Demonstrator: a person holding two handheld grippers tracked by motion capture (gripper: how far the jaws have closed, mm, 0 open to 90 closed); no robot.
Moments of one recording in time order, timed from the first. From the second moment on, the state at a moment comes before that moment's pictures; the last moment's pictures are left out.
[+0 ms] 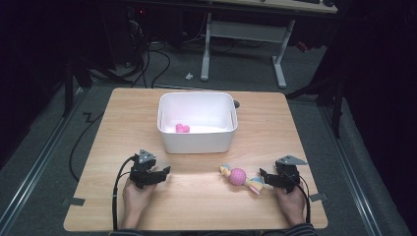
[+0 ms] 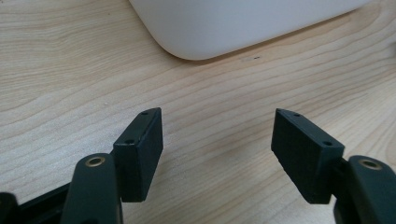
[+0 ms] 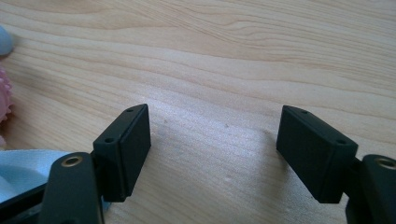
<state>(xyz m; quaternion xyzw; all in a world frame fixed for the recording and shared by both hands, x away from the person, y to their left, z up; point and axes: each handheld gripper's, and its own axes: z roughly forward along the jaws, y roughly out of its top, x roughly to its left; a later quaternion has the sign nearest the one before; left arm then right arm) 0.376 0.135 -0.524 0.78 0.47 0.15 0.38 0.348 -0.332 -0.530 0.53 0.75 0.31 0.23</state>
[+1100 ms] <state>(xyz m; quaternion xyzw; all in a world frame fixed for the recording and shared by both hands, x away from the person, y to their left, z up) 0.376 0.126 -0.535 0.79 0.46 0.20 0.36 0.344 -0.343 -0.516 0.53 0.76 0.33 0.19</state>
